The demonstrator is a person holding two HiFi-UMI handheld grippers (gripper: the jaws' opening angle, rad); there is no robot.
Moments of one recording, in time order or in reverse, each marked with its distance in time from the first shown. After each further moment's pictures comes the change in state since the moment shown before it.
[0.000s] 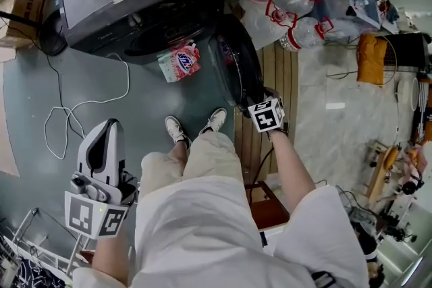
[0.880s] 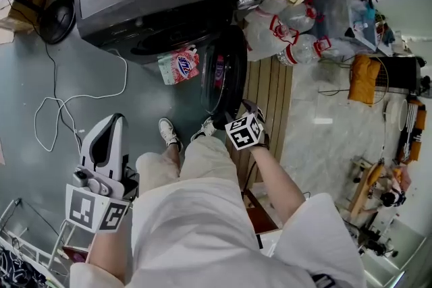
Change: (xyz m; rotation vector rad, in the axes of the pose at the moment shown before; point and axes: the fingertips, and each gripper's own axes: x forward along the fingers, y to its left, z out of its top) left arm -0.009 0.033 0.005 -0.076 -0.061 0.034; right arm -0.009 0.090 0.045 -0.197 0.000 0.061
